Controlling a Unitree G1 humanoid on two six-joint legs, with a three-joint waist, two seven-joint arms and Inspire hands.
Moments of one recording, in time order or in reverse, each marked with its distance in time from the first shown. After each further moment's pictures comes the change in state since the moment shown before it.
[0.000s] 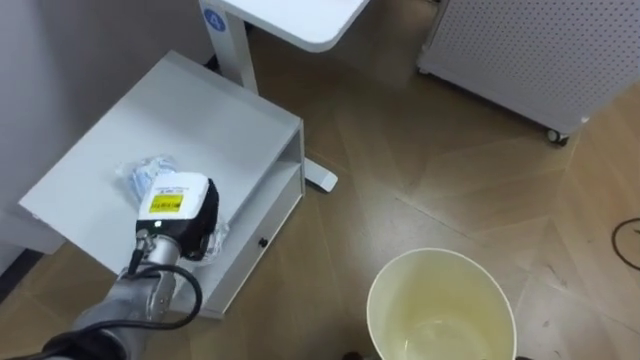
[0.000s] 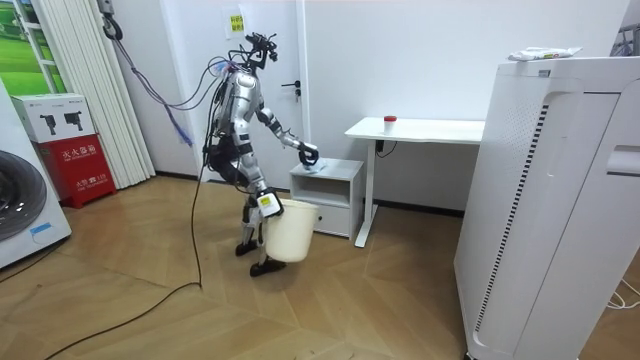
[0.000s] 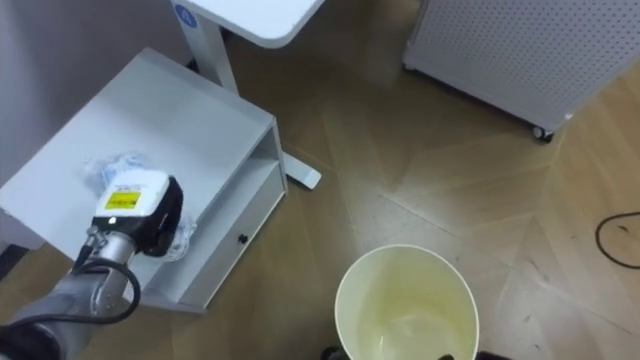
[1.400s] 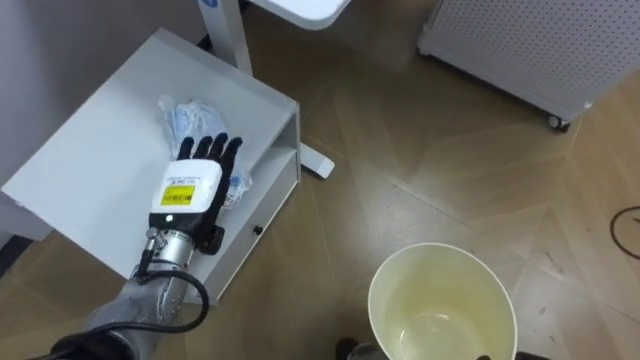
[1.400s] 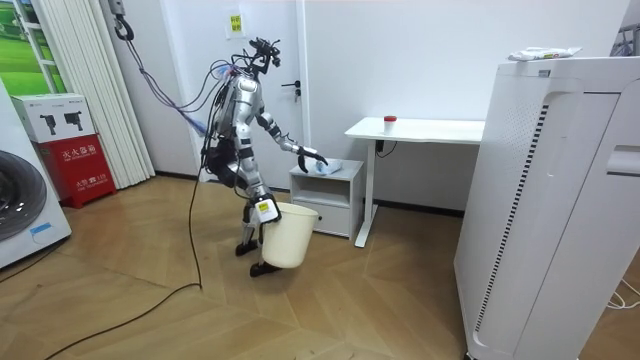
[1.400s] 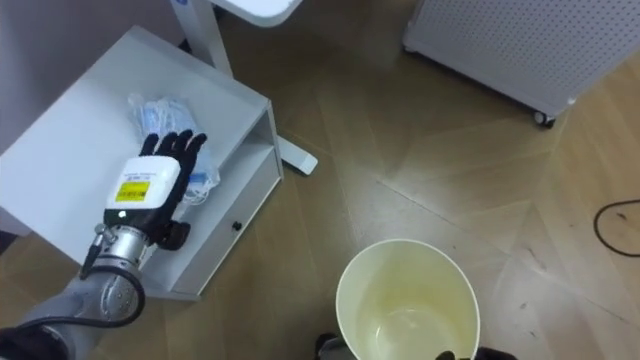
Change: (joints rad) left arm 0.006 0.002 -0.048 -0.016 0.146 0.038 0.065; right arm -0.049 -0.012 -0.026 0.055 -0.008 0.039 0.048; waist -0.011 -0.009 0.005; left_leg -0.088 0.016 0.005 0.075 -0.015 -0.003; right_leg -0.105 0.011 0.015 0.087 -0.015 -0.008
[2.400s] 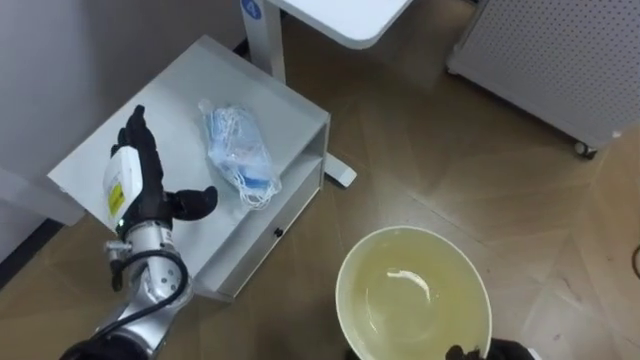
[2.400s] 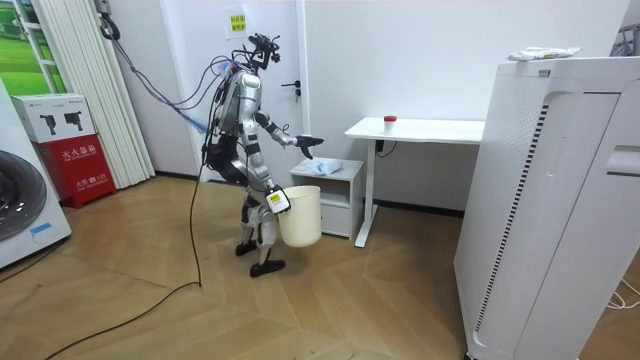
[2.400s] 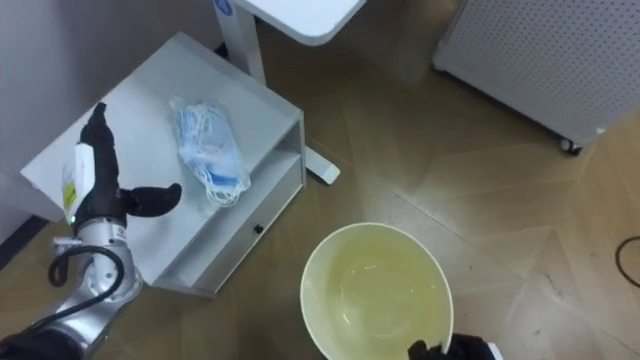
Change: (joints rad) left arm 0.026 -0.083 0.283 -0.026 -0.505 -0.169 0.143; right arm -0.029 0.073 -0.016 0.026 -0.109 -0.051 -0.011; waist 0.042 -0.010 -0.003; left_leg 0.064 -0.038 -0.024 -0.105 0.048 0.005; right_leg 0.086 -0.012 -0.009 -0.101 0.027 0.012
